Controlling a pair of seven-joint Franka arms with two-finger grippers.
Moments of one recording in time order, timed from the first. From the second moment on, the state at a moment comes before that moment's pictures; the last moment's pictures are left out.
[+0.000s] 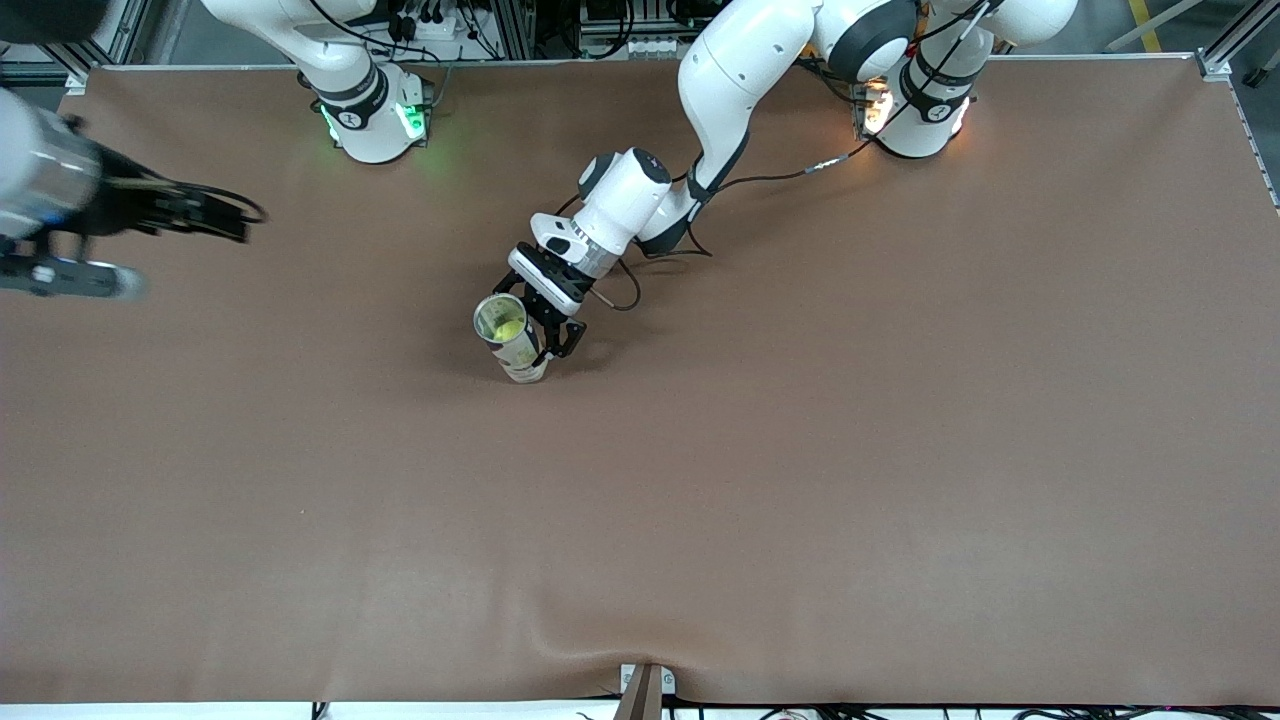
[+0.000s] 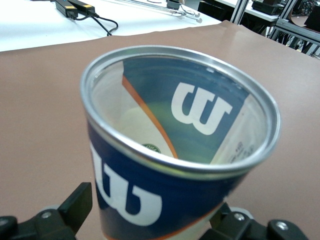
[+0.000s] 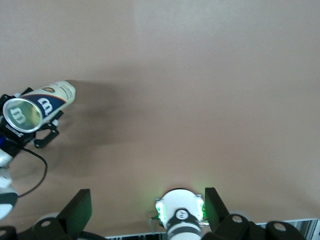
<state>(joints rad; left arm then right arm) -1.02 1.02 -0.16 -1.39 -0.78 3.53 0.49 0.08 0.14 -0.01 -1.29 0.02 1.15 0.15</state>
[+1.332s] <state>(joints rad) -1.02 1.02 -0.15 -1.39 -0.78 3.45 0.49 0.15 0.05 -0.16 -1.46 0.02 1.48 -0.06</state>
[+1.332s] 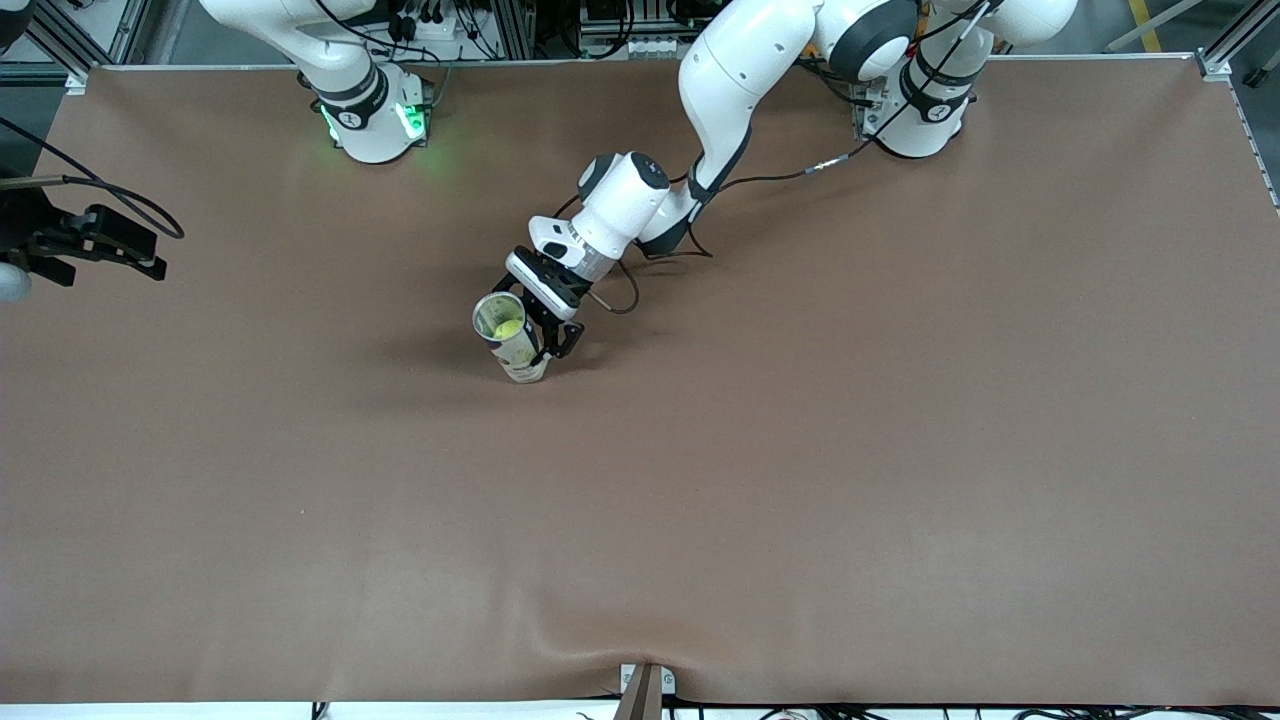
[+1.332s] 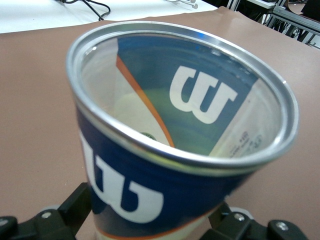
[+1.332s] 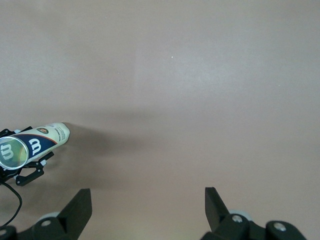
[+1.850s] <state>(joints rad) -1.02 1.01 -0.11 -1.39 -0.78 3.40 0.51 0.08 0.03 -0.06 -1.49 0.02 1.45 -0.06</state>
